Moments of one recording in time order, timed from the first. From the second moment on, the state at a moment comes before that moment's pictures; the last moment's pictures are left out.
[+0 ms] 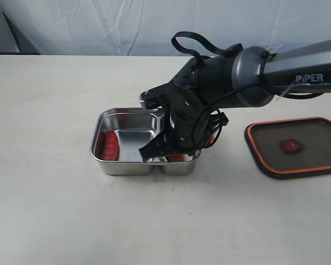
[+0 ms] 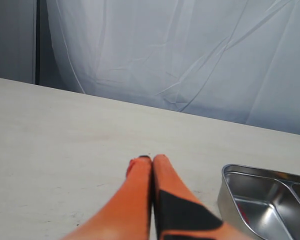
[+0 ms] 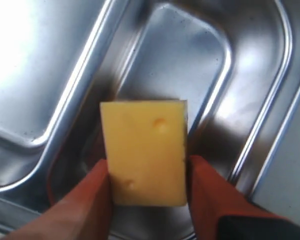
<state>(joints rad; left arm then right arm) -0.03 0.01 -0.02 -0.27 0.19 0.00 0.91 1.96 -1.24 -0.22 0.71 0.42</state>
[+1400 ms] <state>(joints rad) -0.03 0.01 -0.02 -0.27 0.19 0.00 0.69 1.63 -1.06 -0.37 0.89 0.57</state>
